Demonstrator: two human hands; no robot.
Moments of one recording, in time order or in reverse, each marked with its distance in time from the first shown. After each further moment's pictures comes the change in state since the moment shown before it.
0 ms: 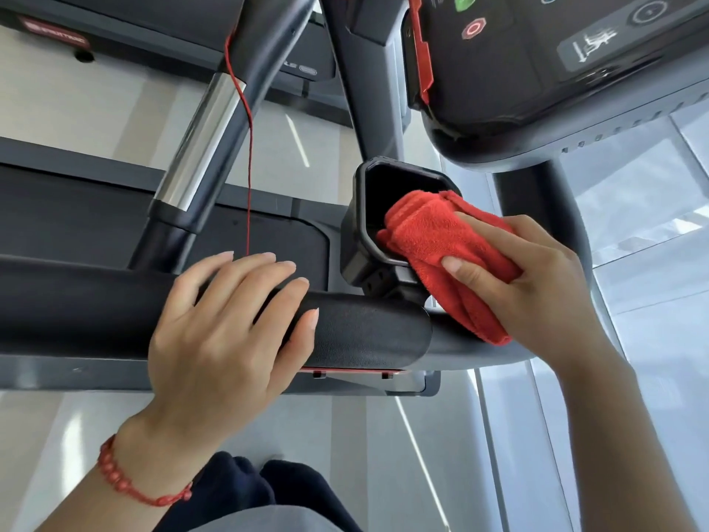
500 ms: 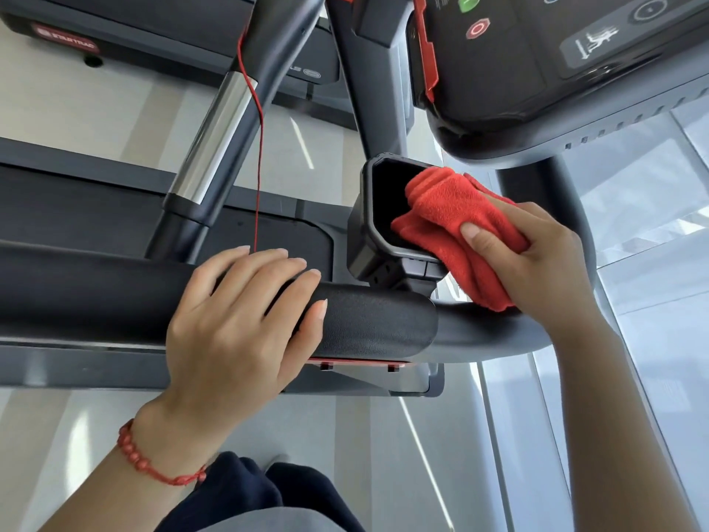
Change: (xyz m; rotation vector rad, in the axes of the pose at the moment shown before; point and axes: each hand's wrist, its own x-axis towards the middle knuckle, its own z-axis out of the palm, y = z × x) left_hand 0.000 0.002 -0.001 -0.019 0.033 0.008; right_hand 0.015 0.009 0.002 0.083 0.033 0.048
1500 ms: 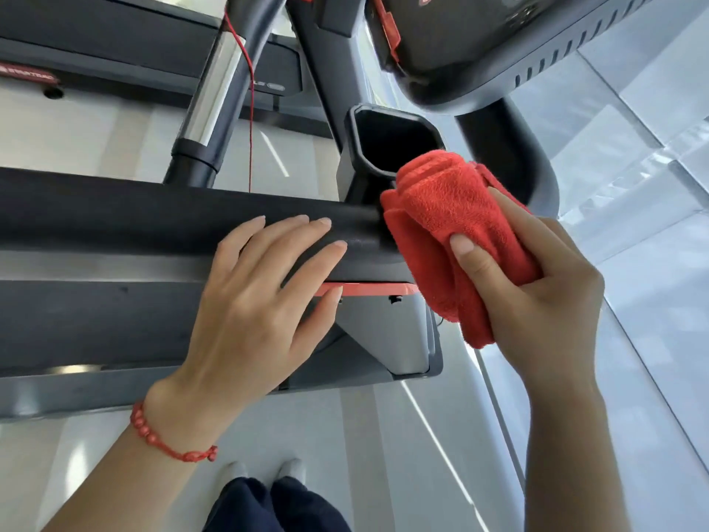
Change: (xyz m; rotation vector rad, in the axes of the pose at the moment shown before) left_hand -0.043 0.013 -0.031 -0.218 -0.083 0.084; right_hand -0.140 -0.070 0.013 0.180 0.359 0.092
